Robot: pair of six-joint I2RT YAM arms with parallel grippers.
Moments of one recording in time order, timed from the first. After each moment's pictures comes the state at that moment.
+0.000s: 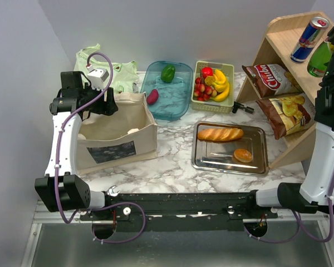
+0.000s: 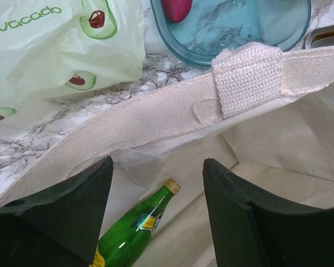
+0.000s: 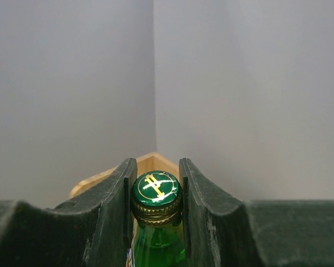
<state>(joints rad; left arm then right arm) 0.11 1.36 1.43 -0.82 0.51 0.21 -0.04 1.36 2.20 -0.37 0.36 -0.21</state>
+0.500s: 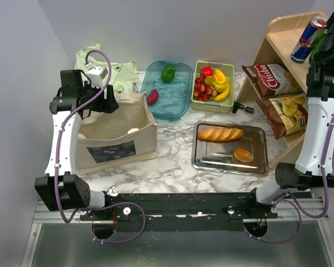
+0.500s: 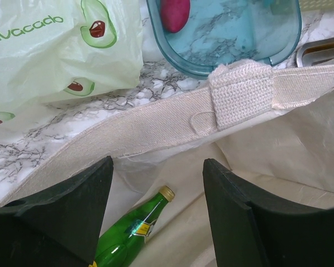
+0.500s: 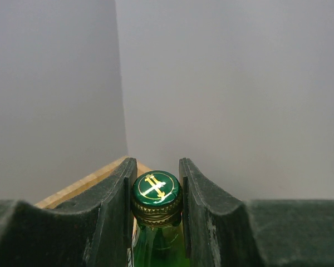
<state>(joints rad) 0.10 1.37 1.45 -0.81 0.51 0.16 -0.11 1.56 2.28 -0.26 0.45 -0.25</state>
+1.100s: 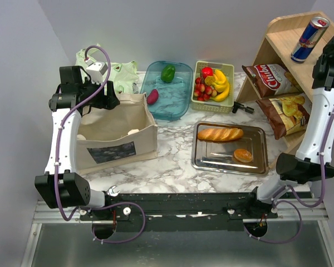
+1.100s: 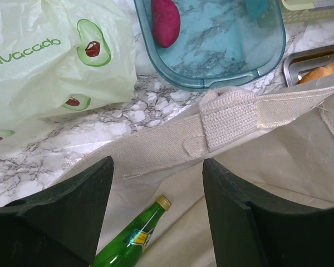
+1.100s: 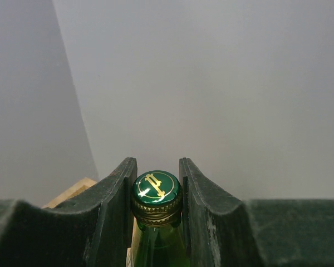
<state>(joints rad) 0.10 1.39 1.50 -0.80 0.54 0.15 -0.25 1.65 2.31 -0.19 0.48 -0.21</state>
